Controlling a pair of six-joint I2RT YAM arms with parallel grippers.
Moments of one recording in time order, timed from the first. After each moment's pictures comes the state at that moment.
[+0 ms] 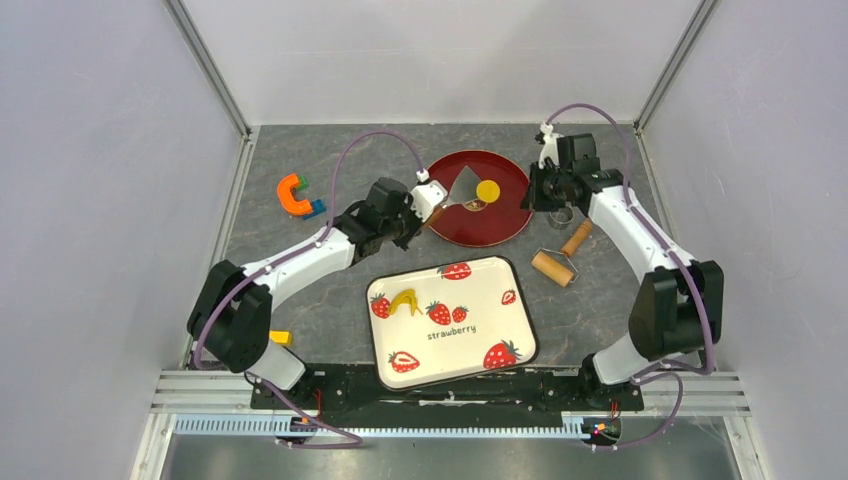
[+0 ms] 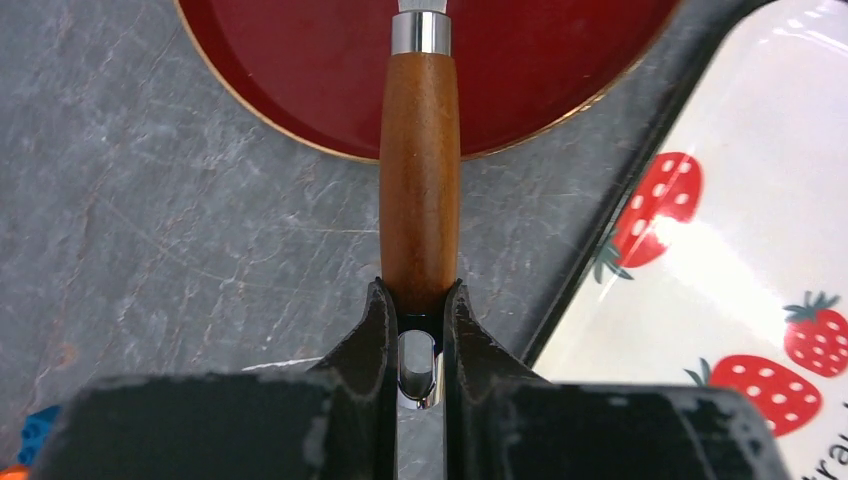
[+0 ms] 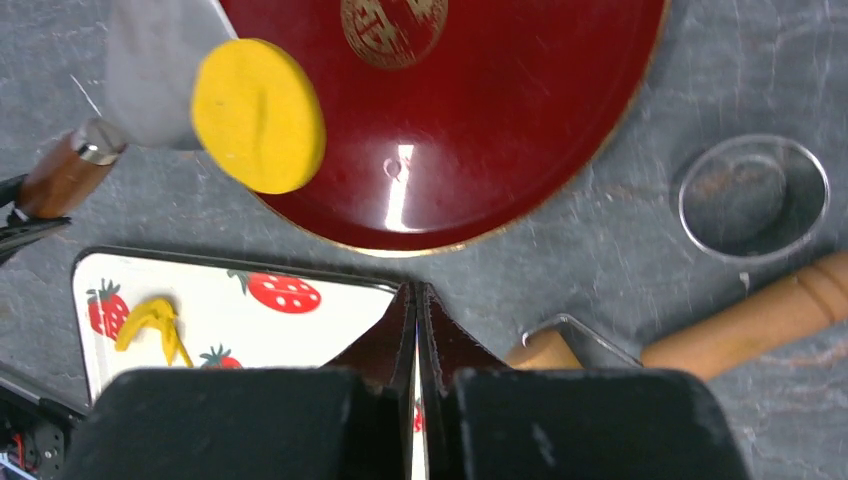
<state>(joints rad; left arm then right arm) -0.64 1.51 1.00 -0.16 0.08 0.28 0.17 1.52 1.21 -0.56 -0.27 0.16</state>
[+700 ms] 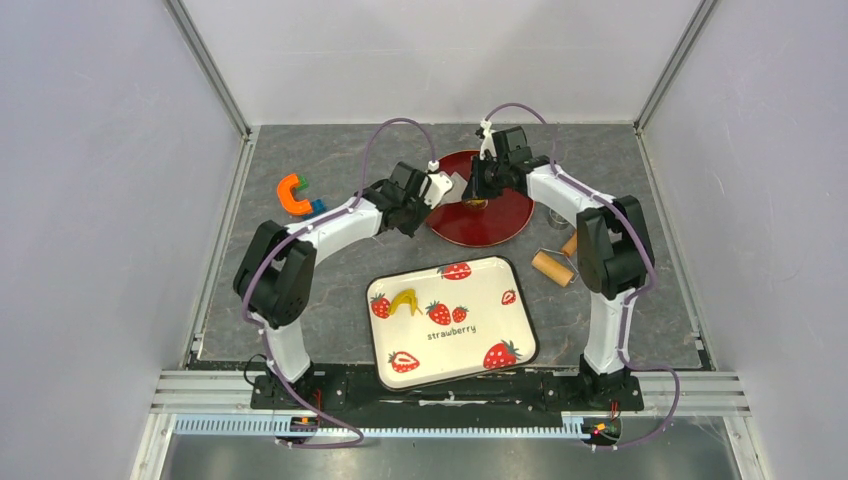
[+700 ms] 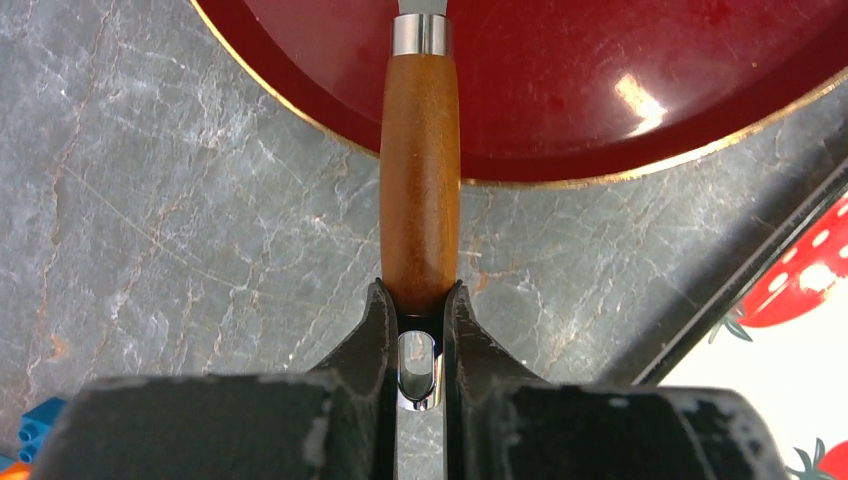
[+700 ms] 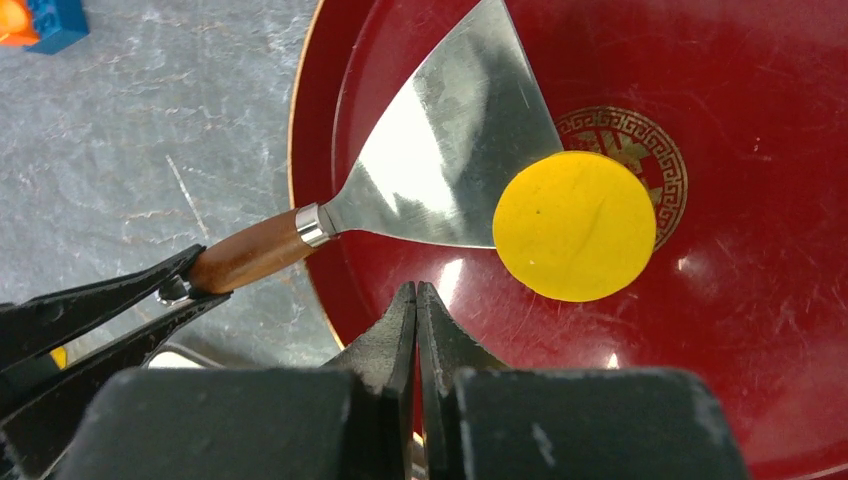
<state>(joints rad) -0.60 1.81 1.26 -0.34 -0.03 0.28 0.35 1.99 1.51 -0.34 -0.35 0.30</state>
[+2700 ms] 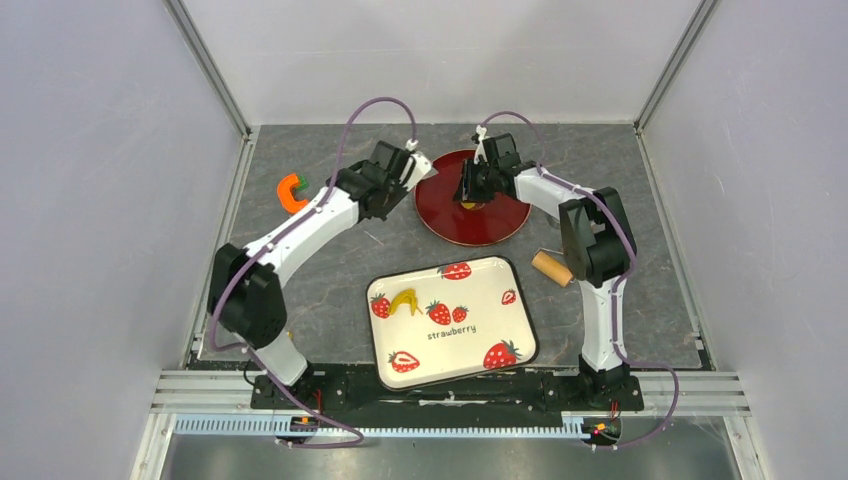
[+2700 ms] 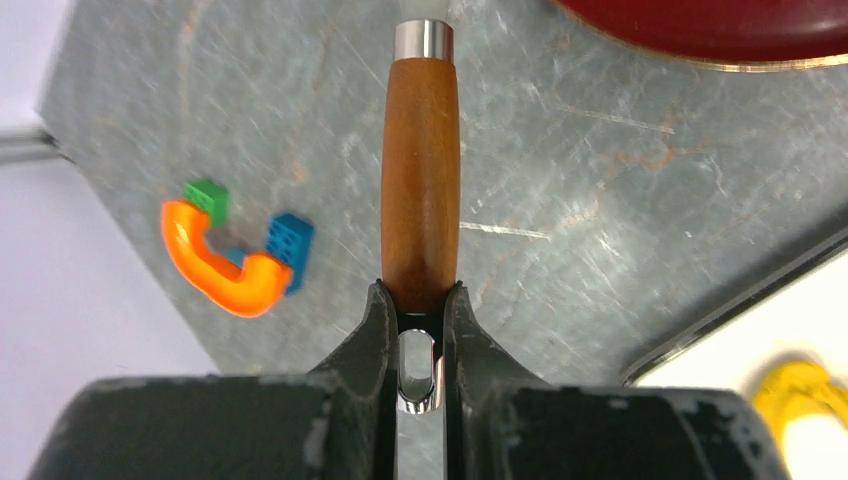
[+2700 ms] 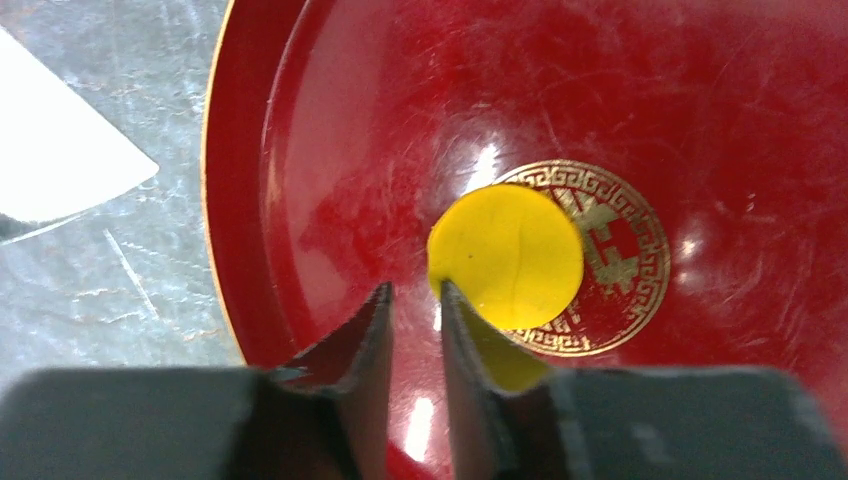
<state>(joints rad) -0.58 1.70 1.46 -0.69 -0.36 0.38 0.37 2.16 1.58 -0.24 -0.27 0.38</state>
